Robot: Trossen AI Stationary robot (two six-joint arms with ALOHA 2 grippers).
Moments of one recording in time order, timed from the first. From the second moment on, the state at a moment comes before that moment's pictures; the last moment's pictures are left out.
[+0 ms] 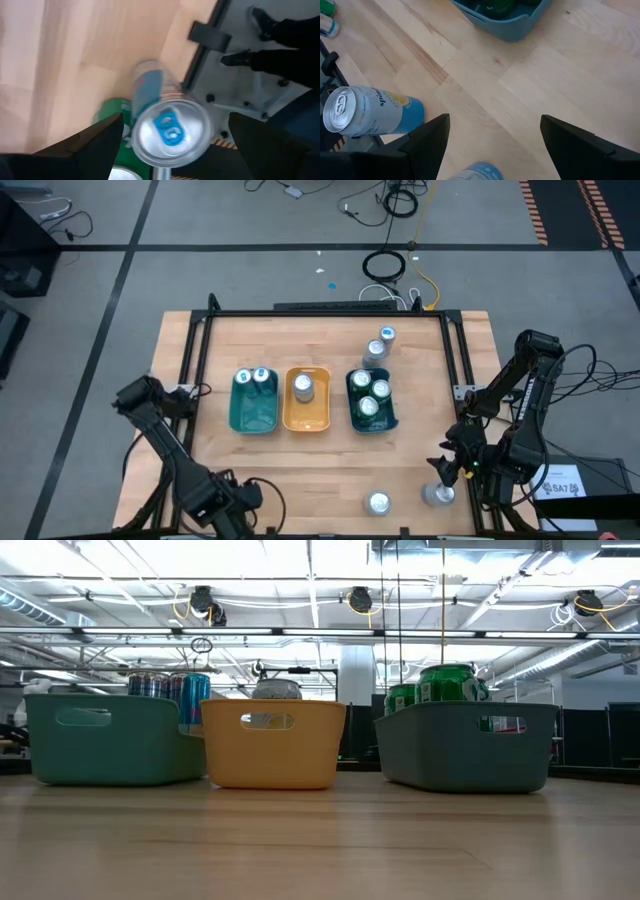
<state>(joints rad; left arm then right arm) -0.86 1.83 1.60 -1.14 0.12 -1.24 1.20 1.28 1.00 -1.22 0.60 2.11</state>
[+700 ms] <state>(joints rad) -0.88 1.87 1.60 -1.22 0.02 -1.03 1.20 1.28 1.00 -1.24 0.60 2.11</state>
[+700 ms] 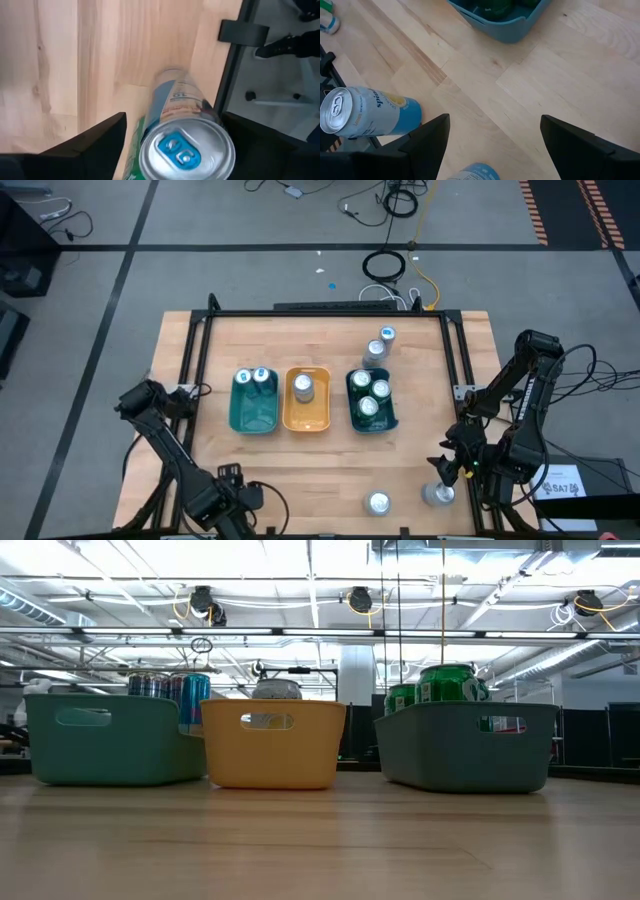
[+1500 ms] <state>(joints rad) -0.80 1.86 1.64 -1.33 0.08 -1.07 1.20 1.28 1.00 -1.27 0.60 2.09</state>
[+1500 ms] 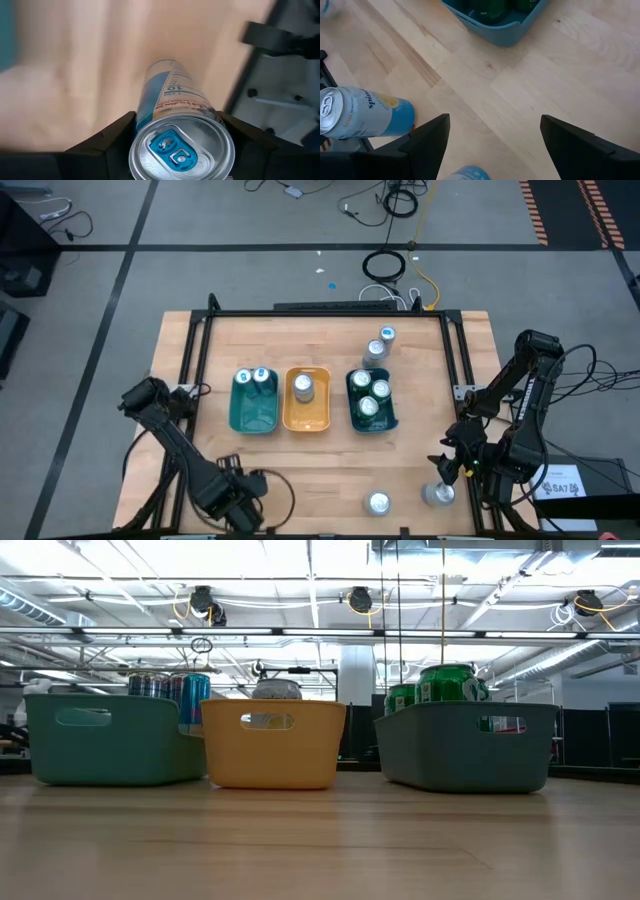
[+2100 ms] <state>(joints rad) -0.42 1.74 1.96 -1.57 -0.15 -0.97 1.20 1.28 1.00 -1.26 0.60 2.05</state>
